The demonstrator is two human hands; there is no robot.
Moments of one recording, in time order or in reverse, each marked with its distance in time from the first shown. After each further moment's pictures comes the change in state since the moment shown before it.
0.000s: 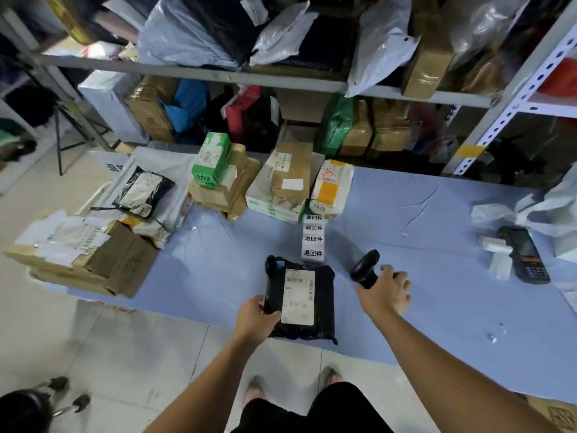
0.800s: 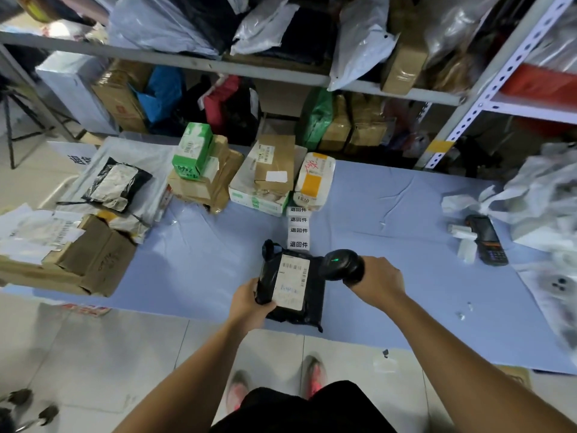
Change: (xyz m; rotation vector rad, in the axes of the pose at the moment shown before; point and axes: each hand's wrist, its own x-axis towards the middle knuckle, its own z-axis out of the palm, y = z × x) left_hand 0.018 -0.005 0.003 0.052 -0.061 0.227; right_hand -0.025 -0.004 -0.059 -0.241 -0.075 -0.355
